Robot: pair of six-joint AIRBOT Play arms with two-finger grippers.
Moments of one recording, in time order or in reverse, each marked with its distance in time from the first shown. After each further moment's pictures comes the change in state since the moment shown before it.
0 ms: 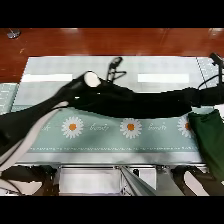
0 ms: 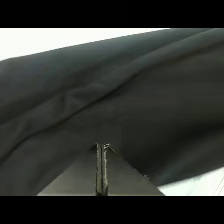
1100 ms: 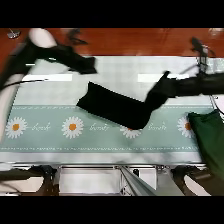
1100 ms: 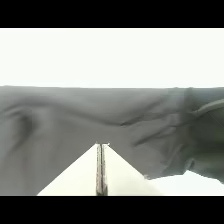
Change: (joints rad) left arm 0.439 0.246 0.147 0.266 -0.431 -0.181; right arm 0.362 -0.156 0.156 0.150 -0.177 0.063
